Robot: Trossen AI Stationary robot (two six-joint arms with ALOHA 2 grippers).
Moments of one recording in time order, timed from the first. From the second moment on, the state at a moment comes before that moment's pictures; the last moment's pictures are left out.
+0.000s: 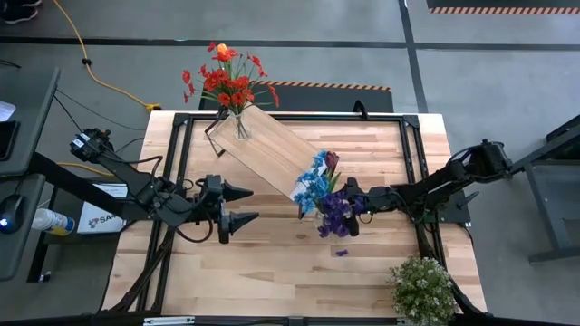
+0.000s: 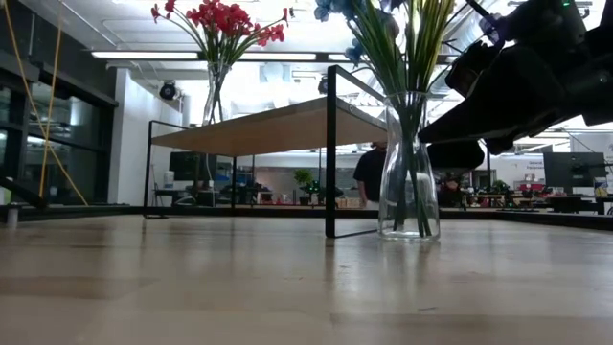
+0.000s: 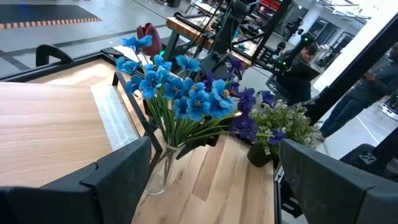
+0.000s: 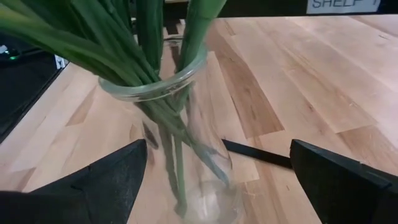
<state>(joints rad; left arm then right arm) -0.61 1.07 1.00 -0.19 -0.79 -0.66 0.18 1.41 0.23 0.84 0.17 0.31</state>
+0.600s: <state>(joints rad) -0.61 1.07 1.00 -0.19 -0.79 -0.66 0.18 1.59 0.37 0.81 0.09 0.26</state>
